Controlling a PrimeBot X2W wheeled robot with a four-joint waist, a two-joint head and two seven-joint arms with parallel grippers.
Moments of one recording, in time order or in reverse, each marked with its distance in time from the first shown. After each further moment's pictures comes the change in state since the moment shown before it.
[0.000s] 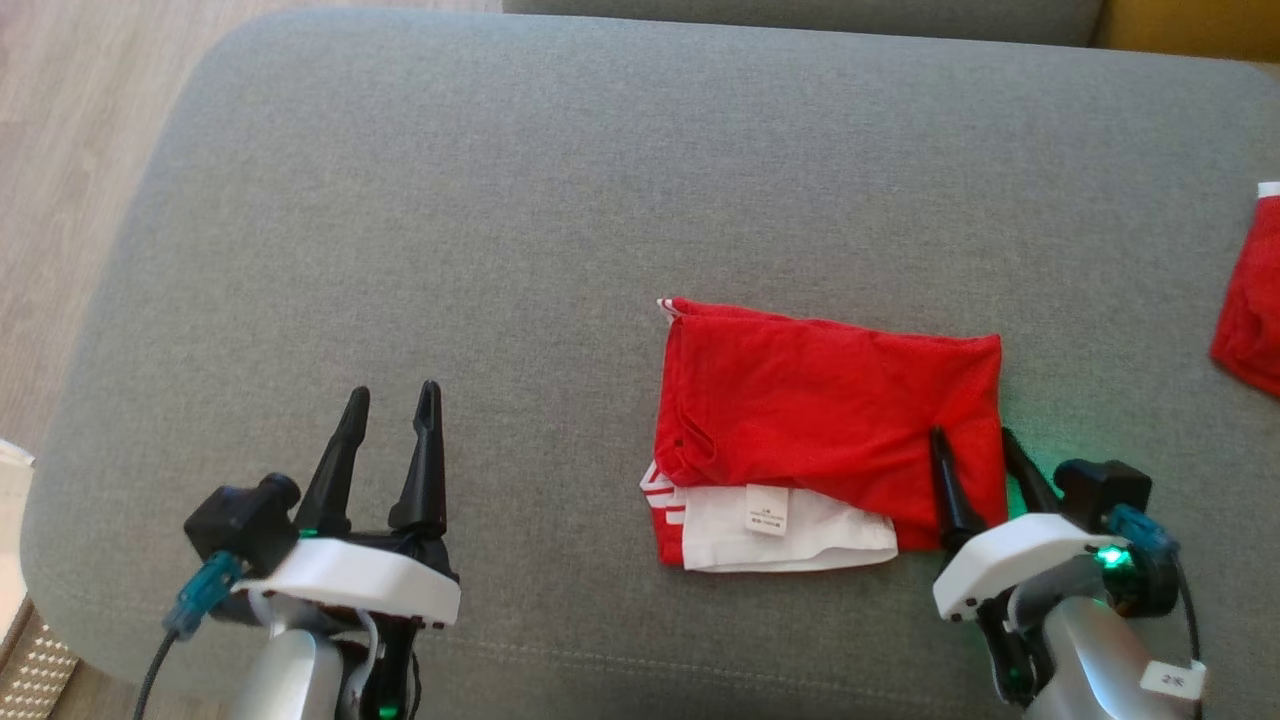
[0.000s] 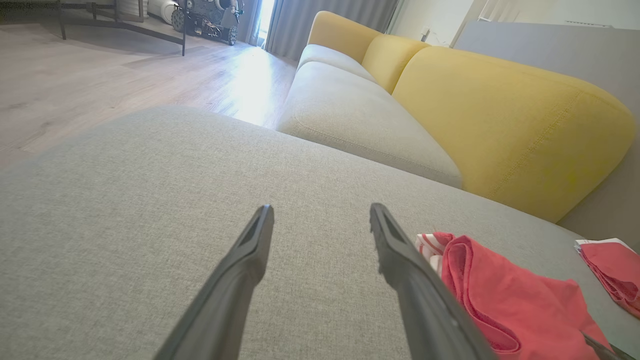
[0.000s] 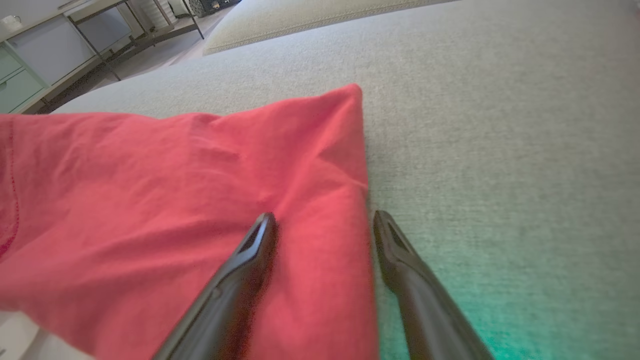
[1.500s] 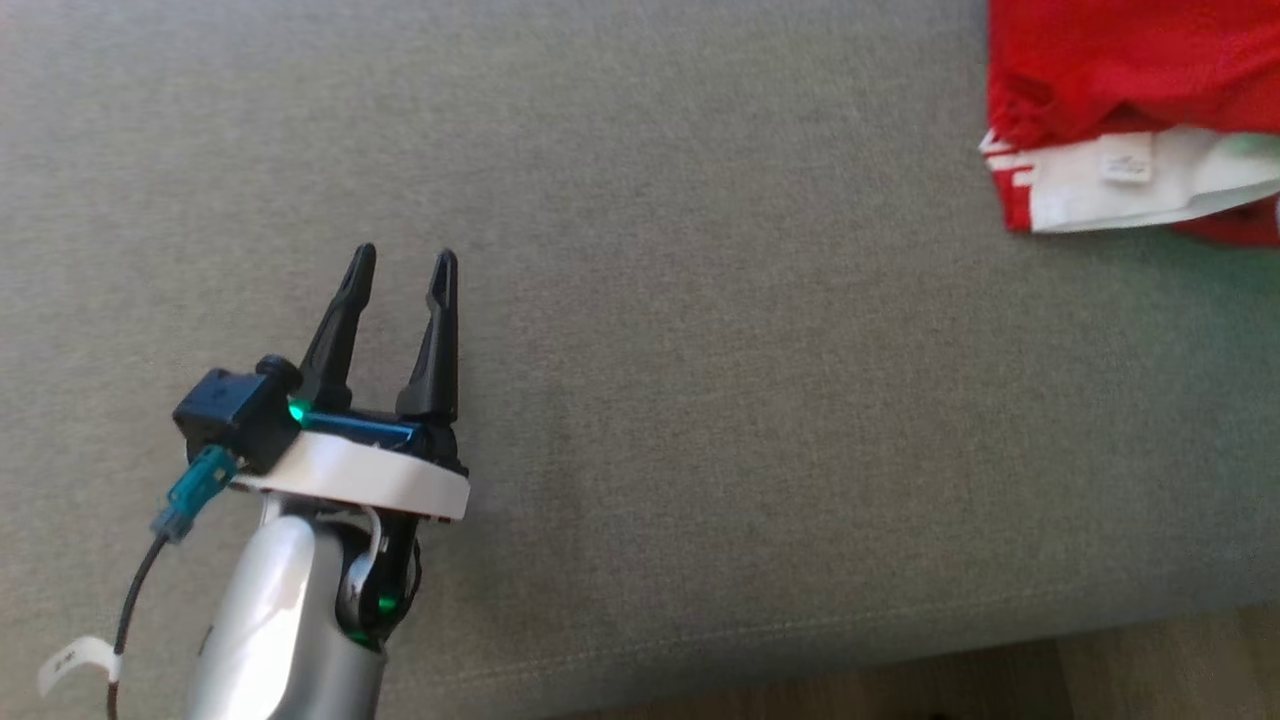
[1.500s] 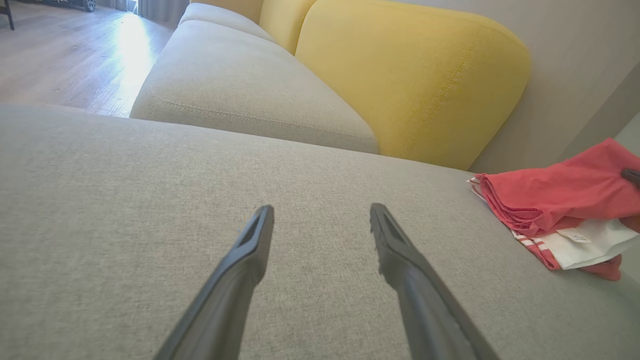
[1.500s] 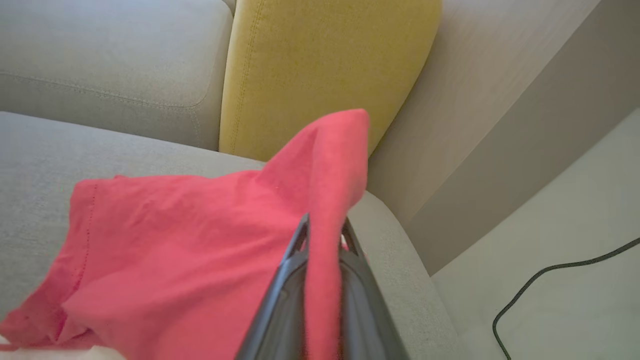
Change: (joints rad) left arm -0.171 -0.001 -0.009 -0.034 0.081 -0.049 -0.006; right arm -0.546 -0.347 -0.159 0.021 -0.317 0.000 0.149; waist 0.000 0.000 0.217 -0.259
